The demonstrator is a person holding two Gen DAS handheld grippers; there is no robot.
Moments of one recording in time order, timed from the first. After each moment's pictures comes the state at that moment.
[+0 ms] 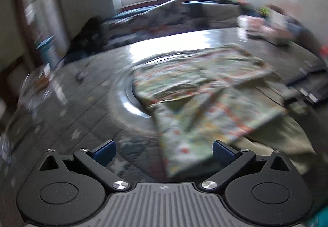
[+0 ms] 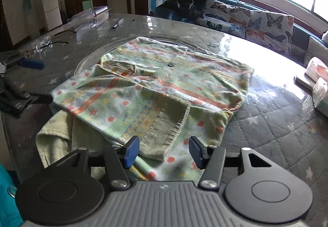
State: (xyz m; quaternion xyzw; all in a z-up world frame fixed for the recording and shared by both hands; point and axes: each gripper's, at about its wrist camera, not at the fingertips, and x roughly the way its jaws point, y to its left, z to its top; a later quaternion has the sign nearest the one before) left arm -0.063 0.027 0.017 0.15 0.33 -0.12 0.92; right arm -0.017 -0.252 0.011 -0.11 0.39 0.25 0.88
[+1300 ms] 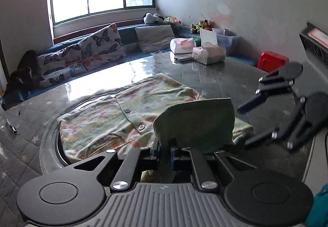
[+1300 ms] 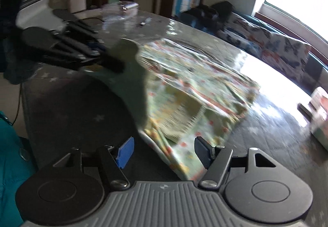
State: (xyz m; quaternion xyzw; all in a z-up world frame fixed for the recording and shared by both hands) left arm -0.026 -0.019 0.038 0.11 0.28 -0.31 0.90; right arm -0.055 -0.245 0.024 -0.19 0.35 0.31 0.86
